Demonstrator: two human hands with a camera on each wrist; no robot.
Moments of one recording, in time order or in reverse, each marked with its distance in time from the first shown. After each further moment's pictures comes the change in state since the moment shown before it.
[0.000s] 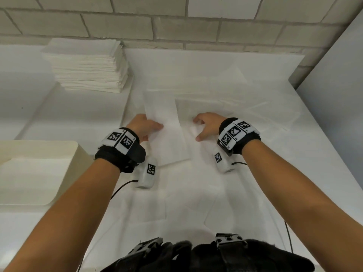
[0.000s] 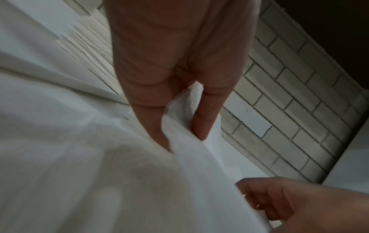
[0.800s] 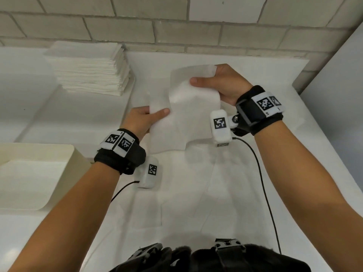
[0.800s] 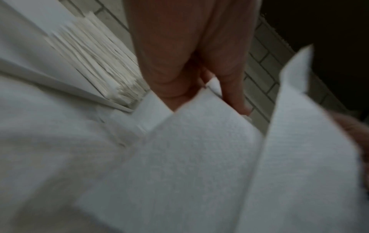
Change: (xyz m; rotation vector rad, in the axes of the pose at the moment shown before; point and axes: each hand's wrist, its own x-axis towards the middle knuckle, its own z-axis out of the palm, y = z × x) left_hand -0.007 0.012 0.010 -0.173 0.069 0.285; right_hand -0.028 -0.022 -0.086 1.100 0.180 -0.351
